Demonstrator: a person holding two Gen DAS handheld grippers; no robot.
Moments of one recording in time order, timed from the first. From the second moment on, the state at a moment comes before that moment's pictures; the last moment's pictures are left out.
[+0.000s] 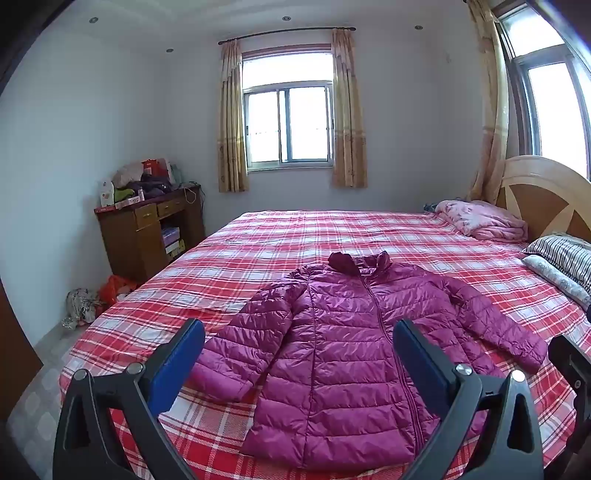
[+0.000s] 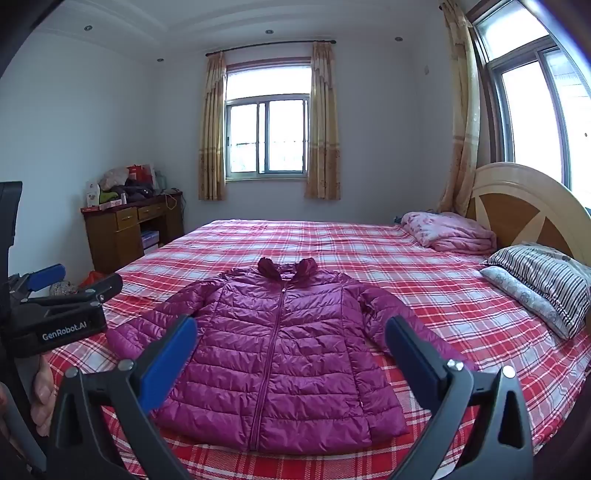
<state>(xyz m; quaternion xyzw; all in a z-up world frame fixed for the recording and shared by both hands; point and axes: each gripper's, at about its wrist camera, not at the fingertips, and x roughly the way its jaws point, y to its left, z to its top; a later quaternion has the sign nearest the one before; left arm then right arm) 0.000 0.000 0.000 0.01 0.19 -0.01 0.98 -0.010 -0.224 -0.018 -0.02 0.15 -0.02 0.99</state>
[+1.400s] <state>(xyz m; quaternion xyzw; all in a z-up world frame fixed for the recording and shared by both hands) -0.001 0.004 0.000 0.01 0.17 0.00 0.98 -0.008 -0.223 -0.021 -0.01 0.16 -0.02 0.99</state>
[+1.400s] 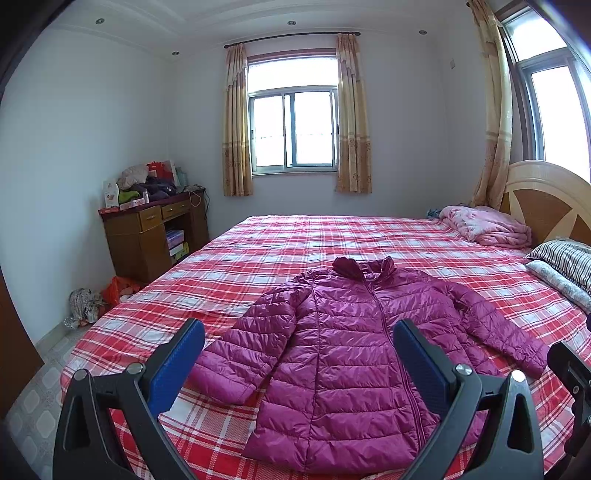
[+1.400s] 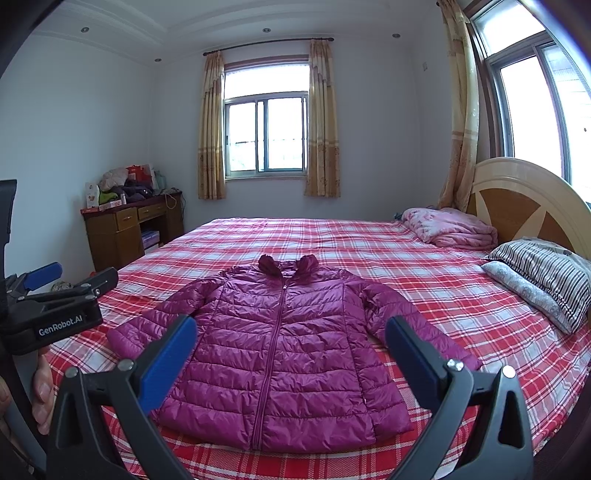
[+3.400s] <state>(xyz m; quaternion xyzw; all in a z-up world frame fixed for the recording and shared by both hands) 0.023 0.007 -0.021 0.02 0.20 0.00 0.98 0.009 -0.234 -0.043 0.00 0.19 -0.02 0.98</state>
